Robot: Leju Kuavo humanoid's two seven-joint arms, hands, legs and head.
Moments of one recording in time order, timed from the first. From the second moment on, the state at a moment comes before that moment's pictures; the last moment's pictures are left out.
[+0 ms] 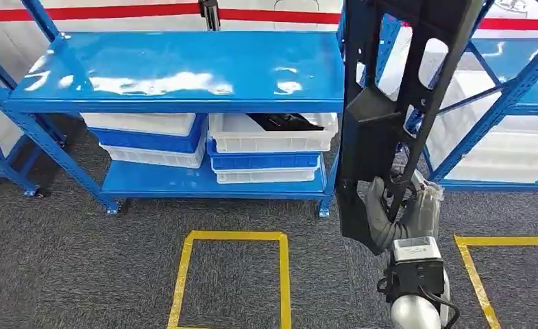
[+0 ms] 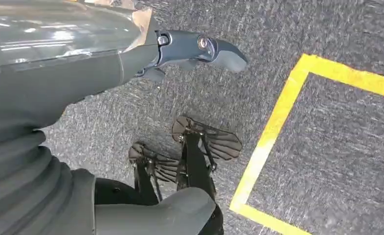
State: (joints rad) left arm -0.07 -0.12 0.70 -0.21 -0.22 0.02 -0.37; right arm 0.02 0.01 0.19 -2.01 0.48 -0.30 -0.28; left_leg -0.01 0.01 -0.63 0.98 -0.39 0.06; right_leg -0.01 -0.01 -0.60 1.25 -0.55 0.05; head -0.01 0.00
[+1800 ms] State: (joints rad) left arm -0.09 -0.11 0.78 -0.22 -0.22 0.11 -0.33; right arm -0.20 0.05 0.23 -1.85 0.39 -0.23 -0.22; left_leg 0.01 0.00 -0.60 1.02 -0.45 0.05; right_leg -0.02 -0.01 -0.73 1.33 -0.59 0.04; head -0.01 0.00
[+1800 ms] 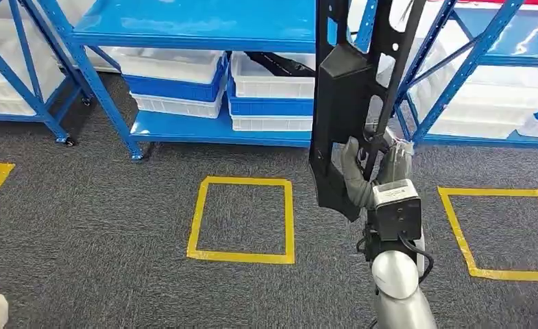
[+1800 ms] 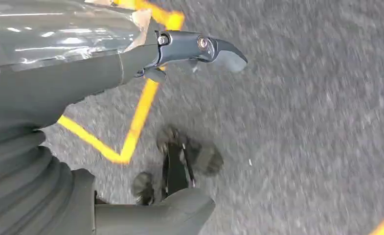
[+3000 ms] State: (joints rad) left arm -0.09 -0.11 0.79 -0.22 -0.25 0.10 -0.33; right arm -0.14 0.06 0.23 -1.87 0.45 -0.25 -0.23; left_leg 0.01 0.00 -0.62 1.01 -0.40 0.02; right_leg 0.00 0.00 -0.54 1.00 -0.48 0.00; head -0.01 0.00
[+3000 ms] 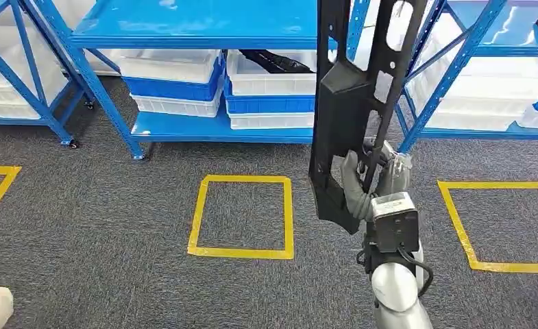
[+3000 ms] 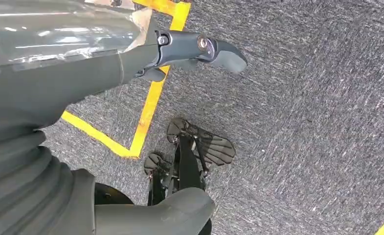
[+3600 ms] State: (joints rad) left arm -0.08 -0.11 0.82 -0.23 -0.24 0.12 -0.32; right arm -0.18 0.07 0.24 -1.85 0.49 -0.25 -0.19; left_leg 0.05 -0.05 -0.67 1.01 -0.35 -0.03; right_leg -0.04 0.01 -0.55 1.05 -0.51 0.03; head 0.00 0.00
